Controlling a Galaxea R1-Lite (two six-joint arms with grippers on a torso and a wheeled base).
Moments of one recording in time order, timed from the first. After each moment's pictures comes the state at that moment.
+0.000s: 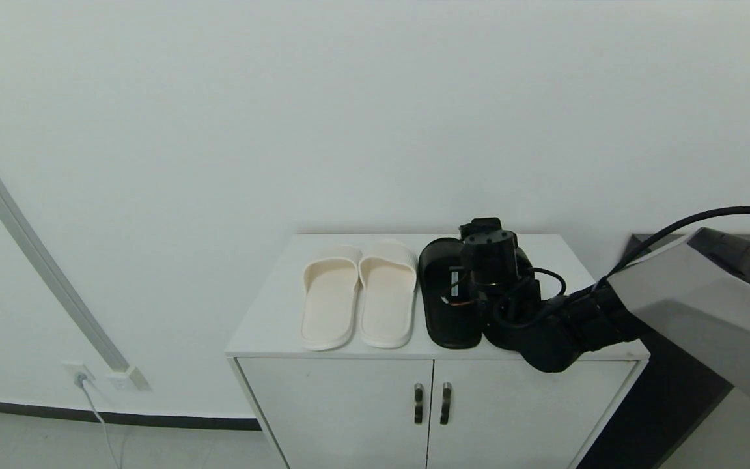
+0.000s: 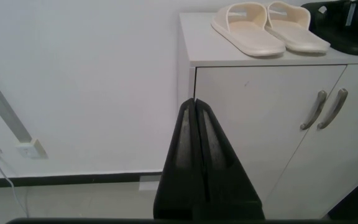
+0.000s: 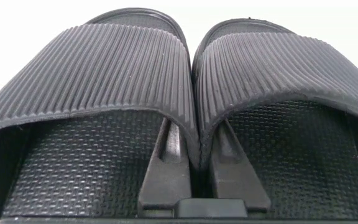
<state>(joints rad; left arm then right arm) 0.00 0.00 0.00 0.00 -0.03 0.00 0.64 2.23 -1.32 -0.66 -0.66 0.16</state>
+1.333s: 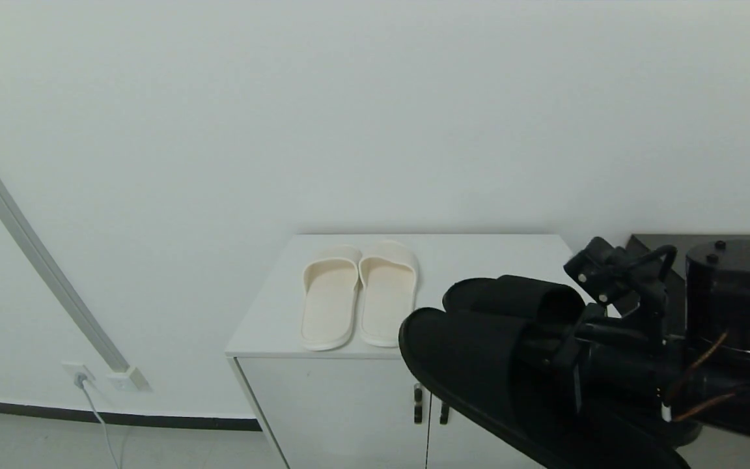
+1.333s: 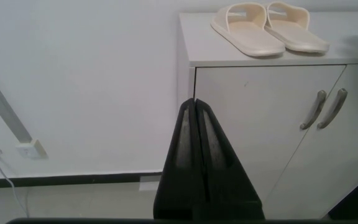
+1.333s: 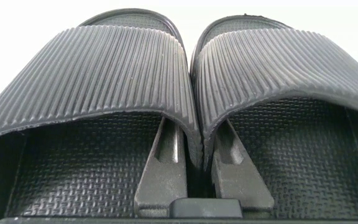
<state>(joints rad) 0.00 0.00 0.00 0.00 -0.03 0.00 0.72 1.48 -0.62 -0.57 0.13 0.00</state>
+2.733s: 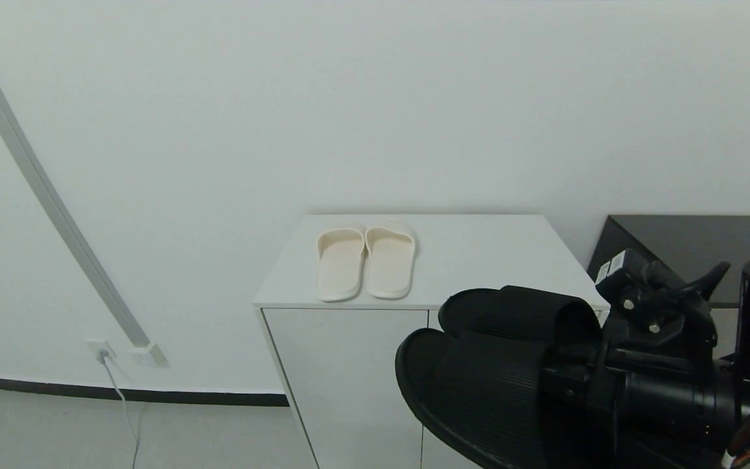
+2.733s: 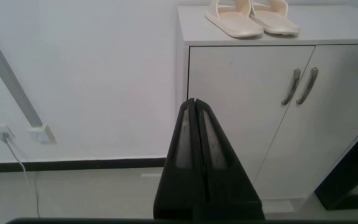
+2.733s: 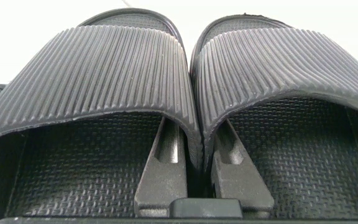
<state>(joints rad) 0.00 0.00 0.00 0.00 -0.03 0.00 0.76 1.39 -0.57 -0.55 0.17 0.00</state>
